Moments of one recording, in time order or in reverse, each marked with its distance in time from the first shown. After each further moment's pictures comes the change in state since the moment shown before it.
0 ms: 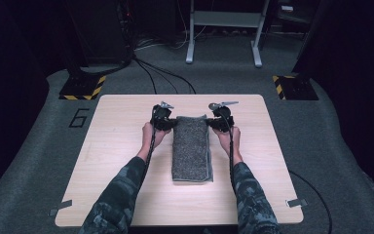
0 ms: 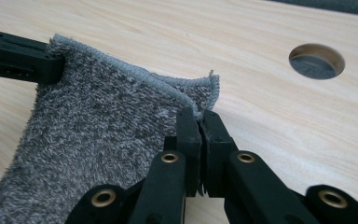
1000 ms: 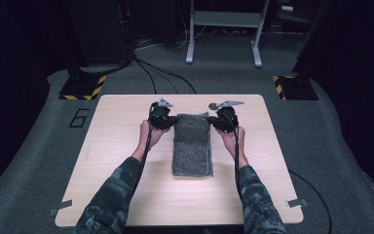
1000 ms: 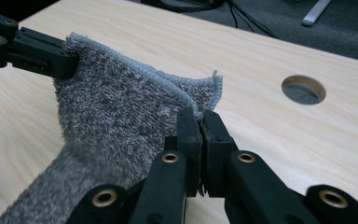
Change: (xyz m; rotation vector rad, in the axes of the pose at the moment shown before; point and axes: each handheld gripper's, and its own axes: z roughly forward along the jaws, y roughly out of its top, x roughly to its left) left arm -0.009 0.003 -0.025 -0.037 -0.056 0.064; right arm 0.012 0.000 -0.035 -0.078 0.012 -0.067
